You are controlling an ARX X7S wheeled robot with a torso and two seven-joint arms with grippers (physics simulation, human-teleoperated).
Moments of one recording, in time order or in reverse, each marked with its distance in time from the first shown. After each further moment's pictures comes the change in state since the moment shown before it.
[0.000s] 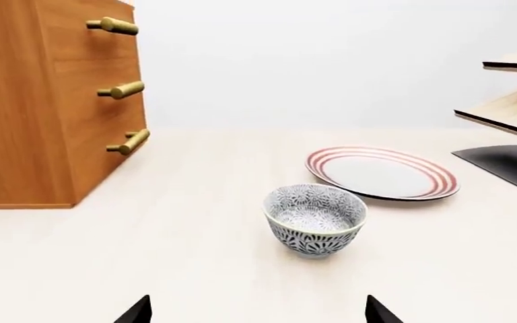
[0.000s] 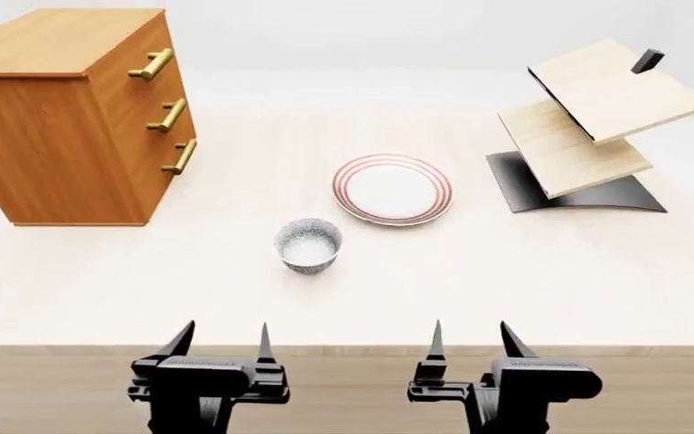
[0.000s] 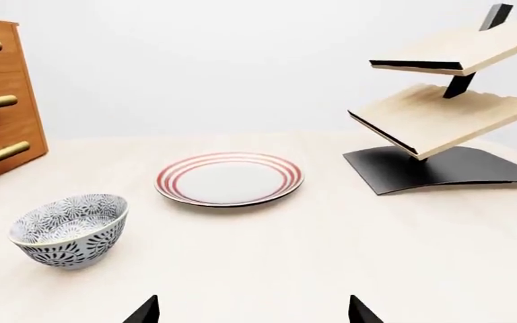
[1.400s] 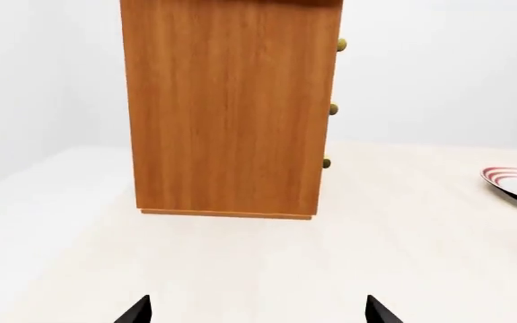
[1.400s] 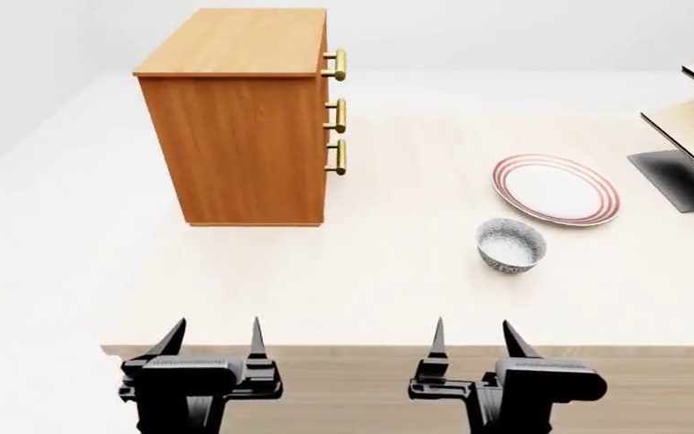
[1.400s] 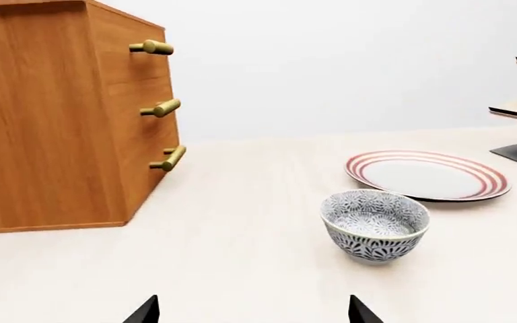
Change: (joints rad) left arm 0.003 -0.061 0.046 0.024 -0.094 0.021 -0.073; right arm 0.002 0.056 -0.071 -0.008 0.071 -0.026 0.084
